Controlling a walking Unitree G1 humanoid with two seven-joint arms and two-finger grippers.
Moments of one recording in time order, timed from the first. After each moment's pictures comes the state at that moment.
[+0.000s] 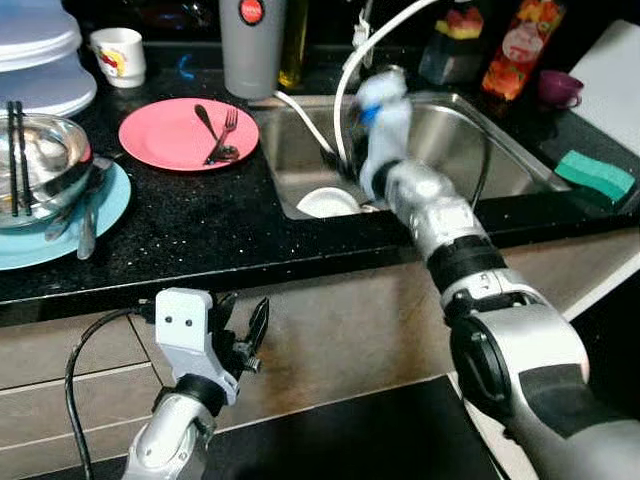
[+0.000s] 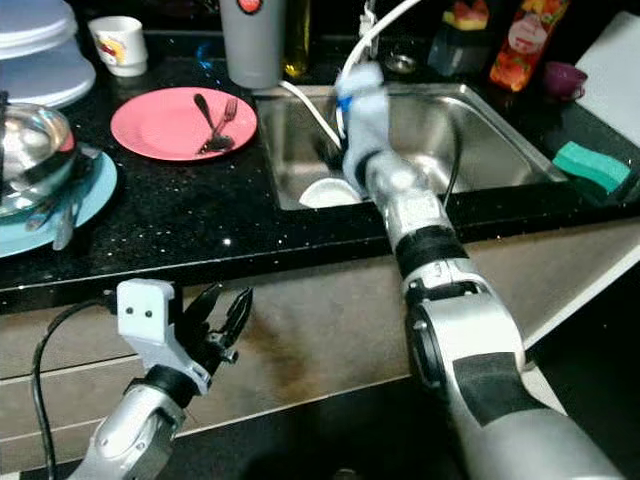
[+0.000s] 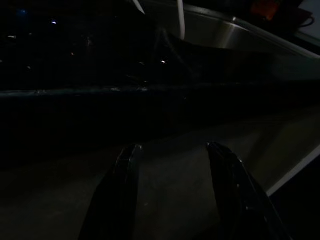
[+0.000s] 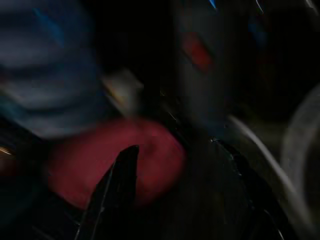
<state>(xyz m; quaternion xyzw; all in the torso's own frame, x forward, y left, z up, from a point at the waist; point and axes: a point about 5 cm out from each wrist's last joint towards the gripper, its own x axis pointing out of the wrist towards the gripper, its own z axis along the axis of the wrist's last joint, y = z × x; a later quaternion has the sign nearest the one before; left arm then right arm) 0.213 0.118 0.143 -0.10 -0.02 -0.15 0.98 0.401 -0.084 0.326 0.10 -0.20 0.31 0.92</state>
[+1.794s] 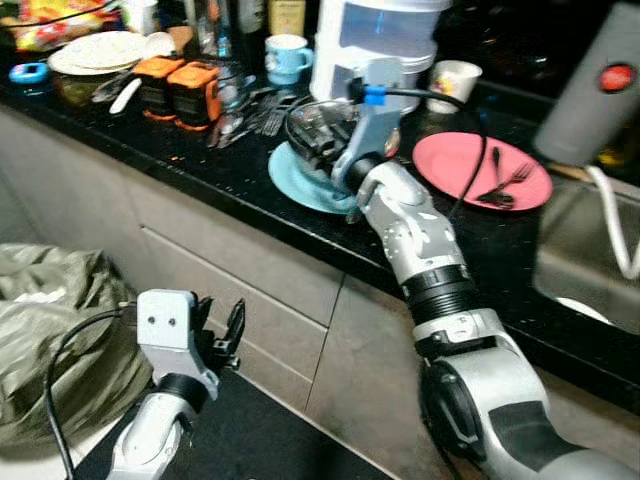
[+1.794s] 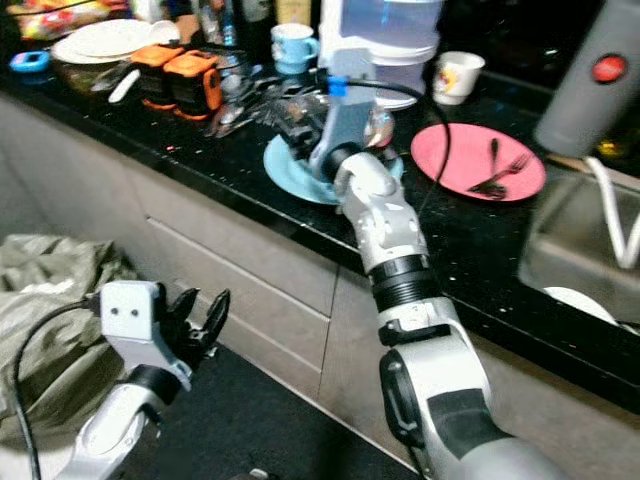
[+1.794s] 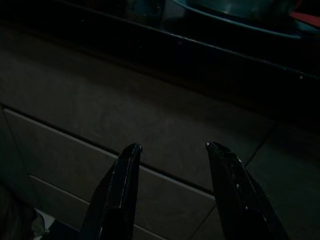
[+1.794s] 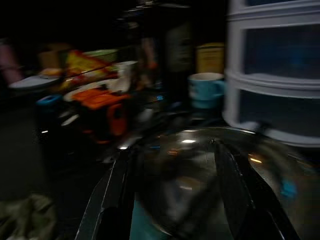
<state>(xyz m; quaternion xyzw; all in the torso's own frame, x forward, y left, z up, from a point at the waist) 0.215 0.145 0.135 -0.07 0.00 -0.09 0.99 0.391 -0.082 0.292 0.08 -0.19 0.22 0.95</state>
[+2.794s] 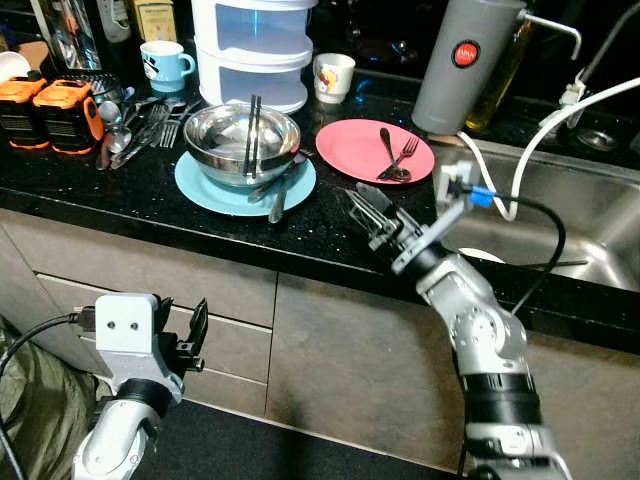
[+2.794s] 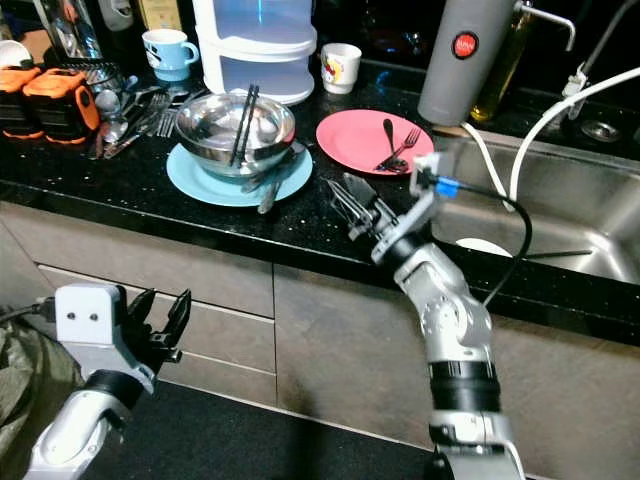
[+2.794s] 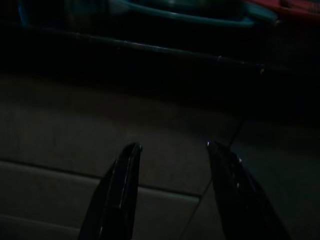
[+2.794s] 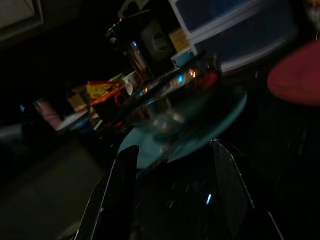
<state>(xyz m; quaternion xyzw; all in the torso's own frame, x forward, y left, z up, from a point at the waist) 0.210 0.170 0.140 -0.03 -0.01 -0.06 1.00 0.322 -0.129 0.199 0.28 -0.12 0.34 0.89</state>
